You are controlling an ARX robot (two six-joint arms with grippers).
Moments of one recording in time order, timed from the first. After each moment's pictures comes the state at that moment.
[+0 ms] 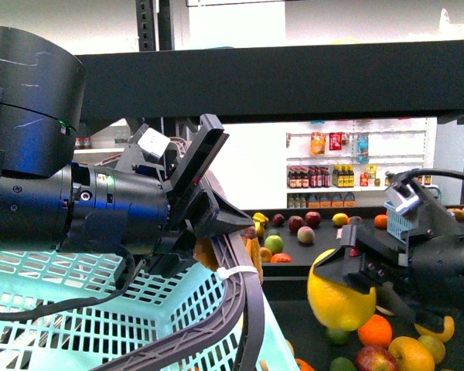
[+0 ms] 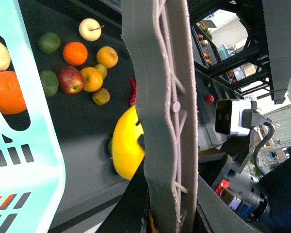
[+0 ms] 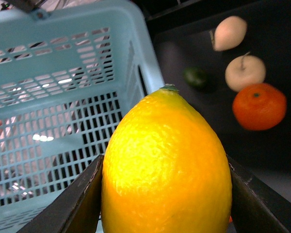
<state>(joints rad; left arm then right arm) -0.35 1.68 1.09 0.33 0.58 -0.73 0.18 1.68 0.92 0.39 -0.35 0.50</state>
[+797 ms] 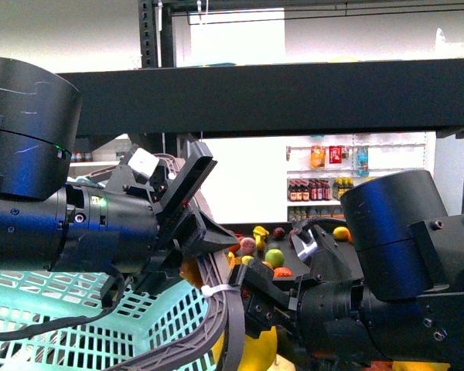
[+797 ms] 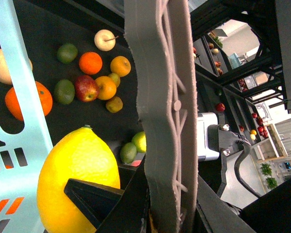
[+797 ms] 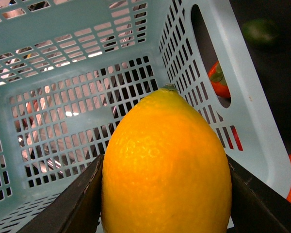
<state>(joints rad) -0.34 1.68 1.09 0.33 0.55 -0.71 0.37 1.85 1.04 0.42 -0.32 0.64</state>
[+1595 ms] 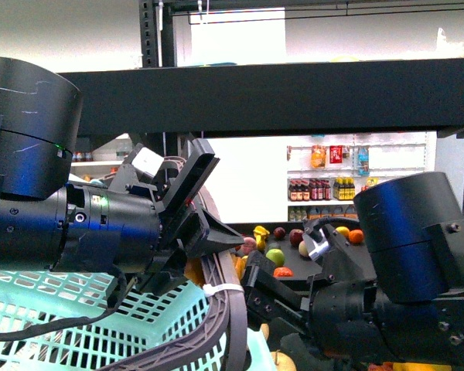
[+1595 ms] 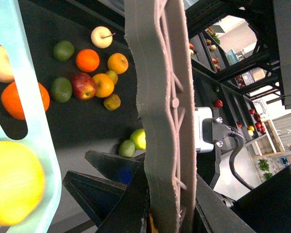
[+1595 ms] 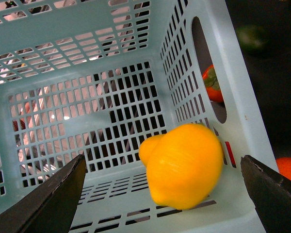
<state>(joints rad) -0.34 1.69 1.09 0.33 0.58 -0.71 0.35 1.83 1.01 0.44 -0.31 0.62</state>
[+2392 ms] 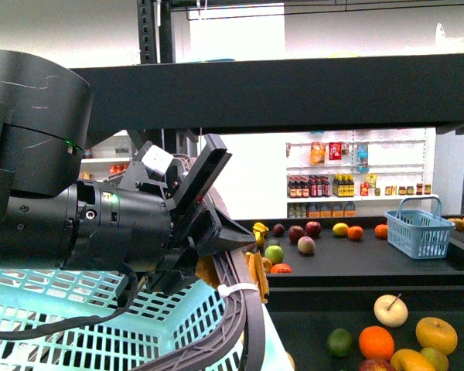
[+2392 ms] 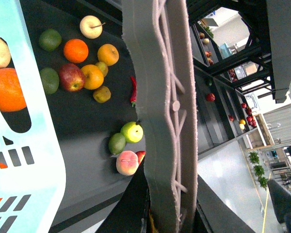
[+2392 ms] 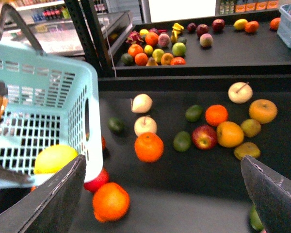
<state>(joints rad) -0.35 1.69 1.09 0.33 0.58 -0.73 -0.09 0.74 0.43 0.17 -0.25 0.09</state>
